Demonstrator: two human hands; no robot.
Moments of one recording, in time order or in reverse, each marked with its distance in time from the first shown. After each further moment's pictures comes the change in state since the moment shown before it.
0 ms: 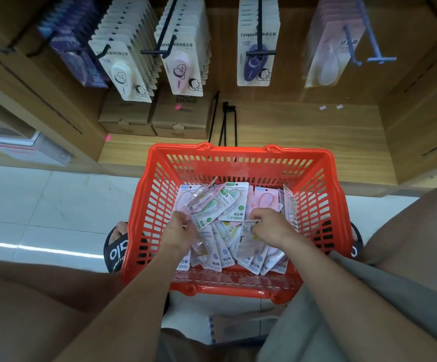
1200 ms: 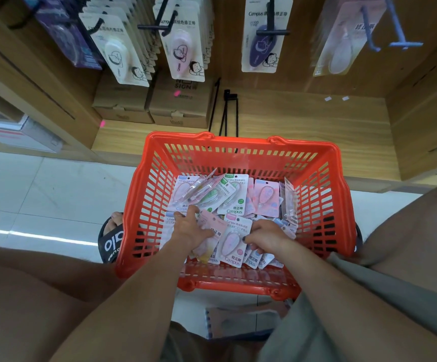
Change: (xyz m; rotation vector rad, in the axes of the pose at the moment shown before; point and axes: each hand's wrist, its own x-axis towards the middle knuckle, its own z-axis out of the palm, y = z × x) left_hand 0.017 0.006 0.028 0.216 -0.239 -0.066; right_hand 0.009 0.024 0.035 0.285 -0.109 0.262
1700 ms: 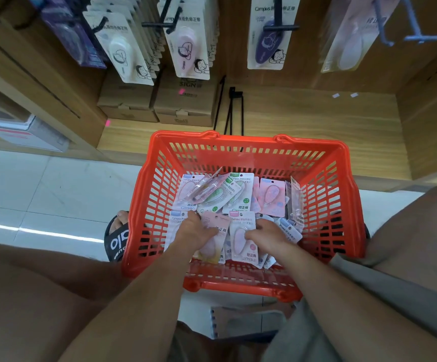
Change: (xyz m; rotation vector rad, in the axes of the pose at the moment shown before) left_hand 0.005 -0.005 0.003 -0.033 -0.009 -0.052; right_hand -0.001 -0.005 0.013 -0.020 0.031 -0.076
